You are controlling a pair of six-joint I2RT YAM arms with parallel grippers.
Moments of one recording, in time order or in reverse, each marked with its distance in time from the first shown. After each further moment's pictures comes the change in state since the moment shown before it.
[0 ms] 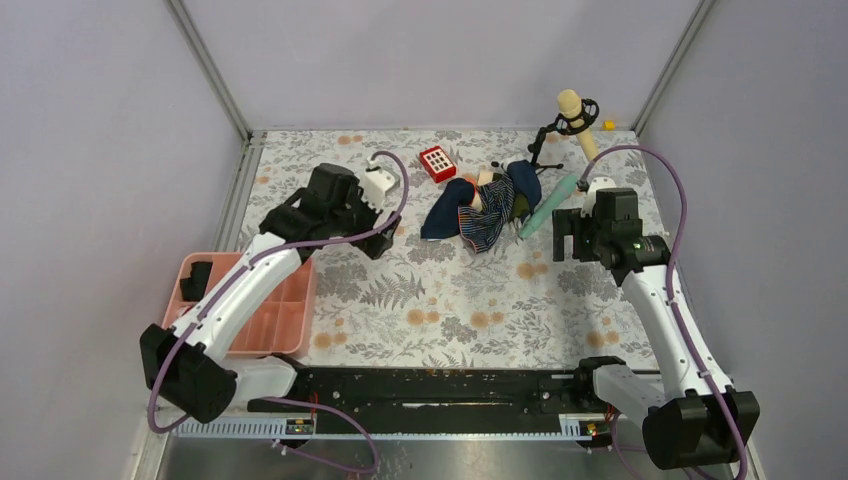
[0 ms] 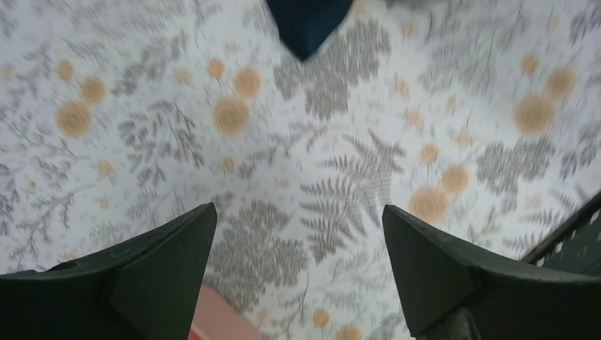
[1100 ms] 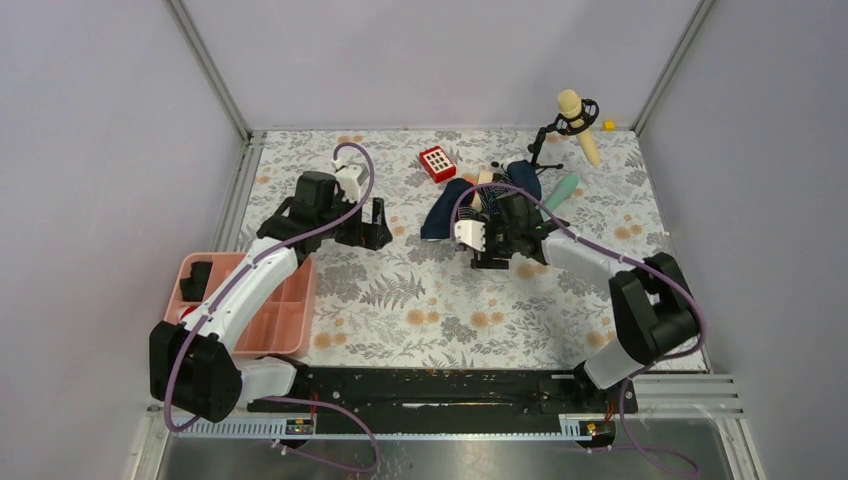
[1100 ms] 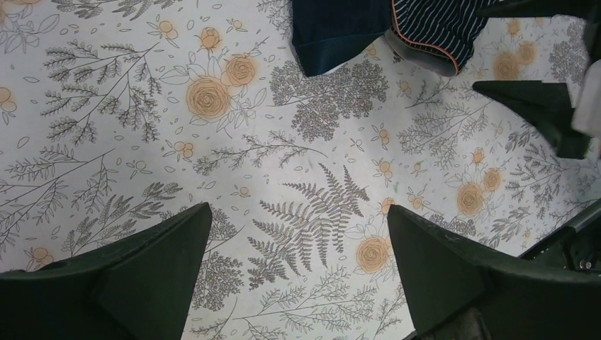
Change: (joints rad) left arm 0.140 -0.019 -0.172 0.268 0.089 -0.422; right arm 0.367 0.515 -0.021 0.439 -0.384 -1.114
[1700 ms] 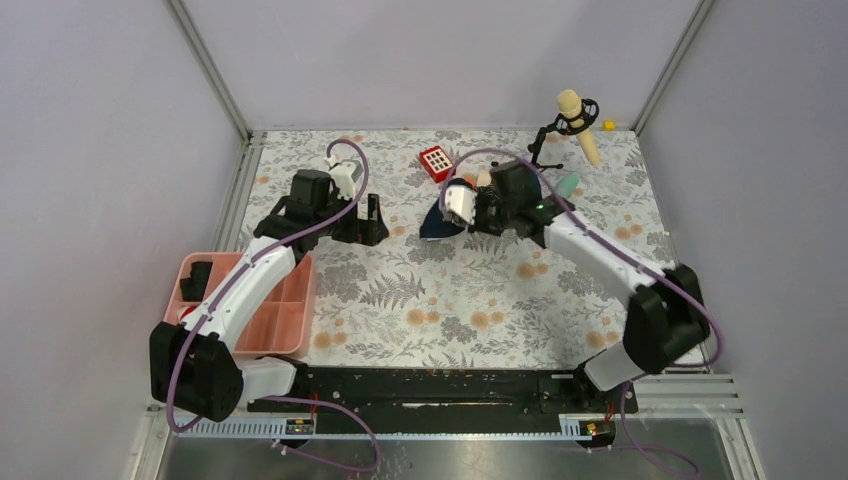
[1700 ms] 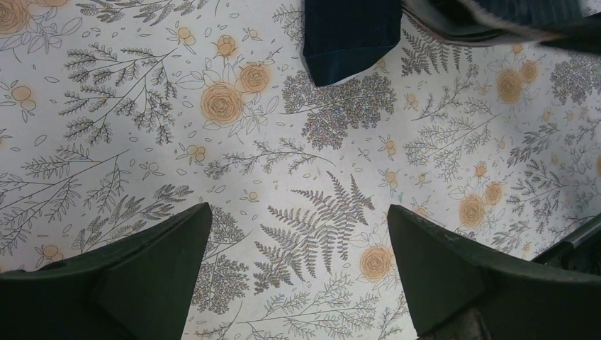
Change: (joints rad) left arm 0.036 0.001 -0.001 0.019 0.002 -0.018; right arm 0.078 0.032 0.171 -0.065 0.066 0.120
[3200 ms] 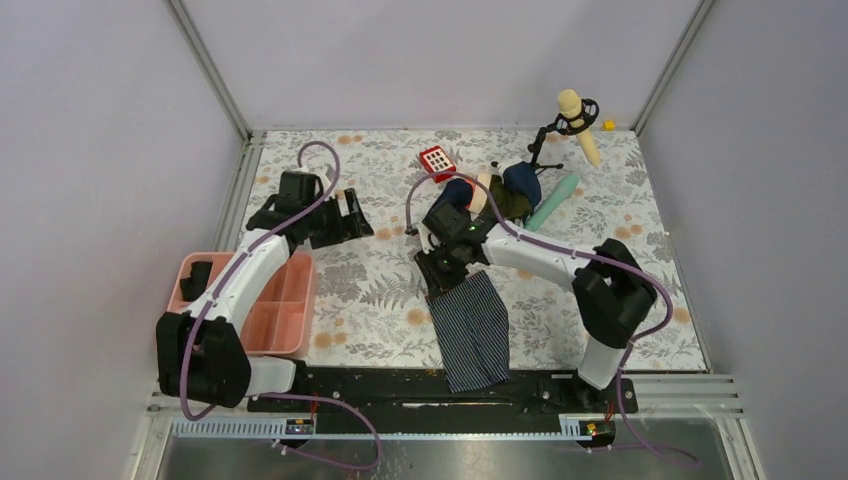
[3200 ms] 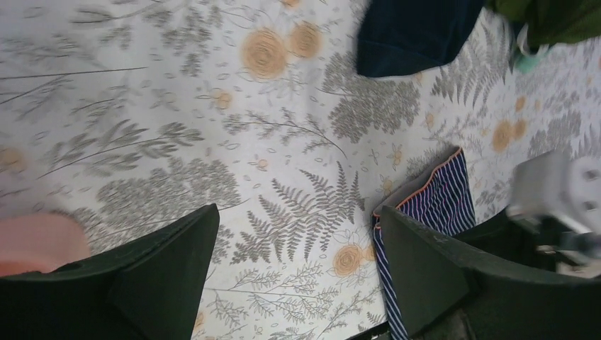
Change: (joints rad) left arm 0.097 0.085 0.002 -0.069 0.011 -0.236; right arm 0.269 0.162 0.158 -0.301 -0.026 1.170
